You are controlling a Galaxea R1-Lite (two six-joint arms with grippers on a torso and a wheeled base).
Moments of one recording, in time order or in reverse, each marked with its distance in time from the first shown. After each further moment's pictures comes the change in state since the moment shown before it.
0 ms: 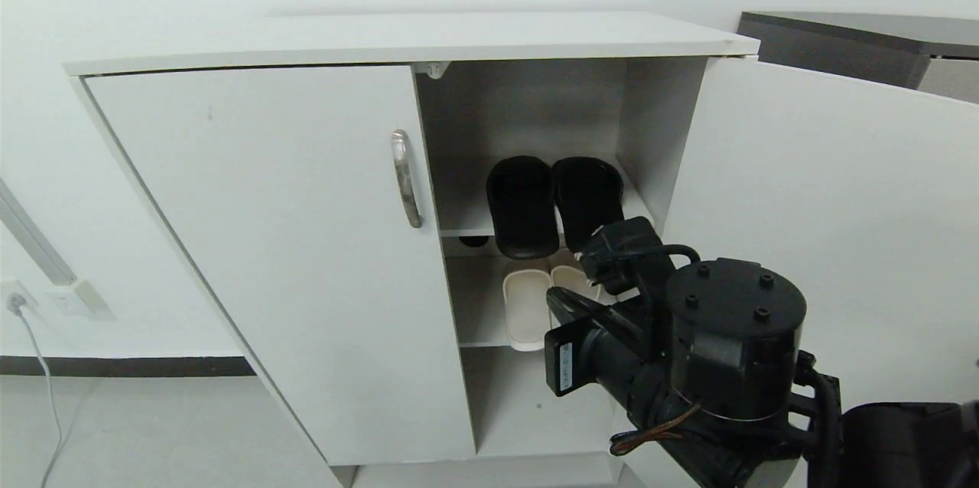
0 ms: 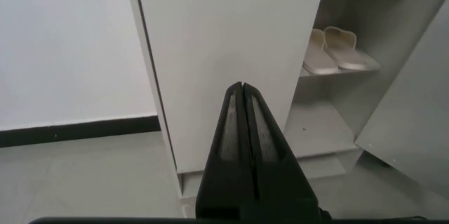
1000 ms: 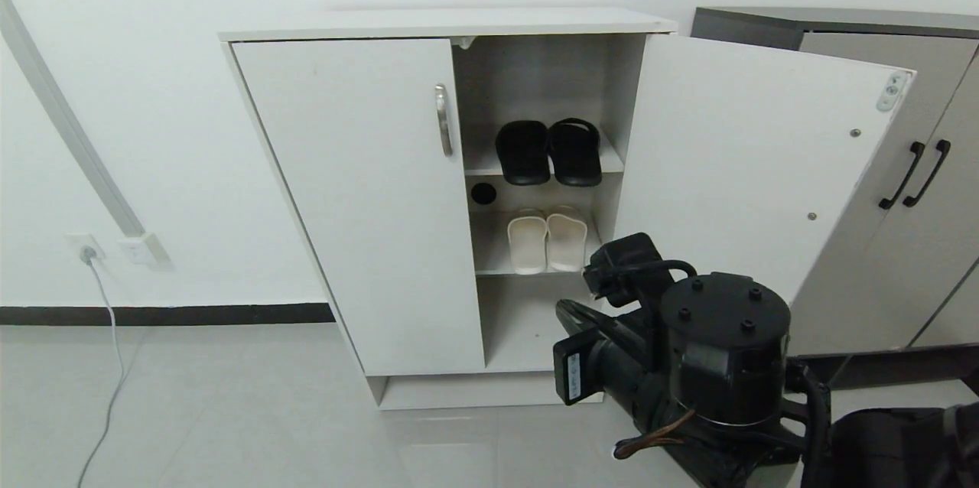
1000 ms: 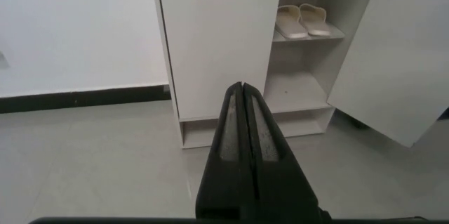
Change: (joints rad) left arm 0.000 0.000 0.000 -0.001 0.000 -0.001; right arm -0.025 0.019 0.039 -0.014 0.006 0.001
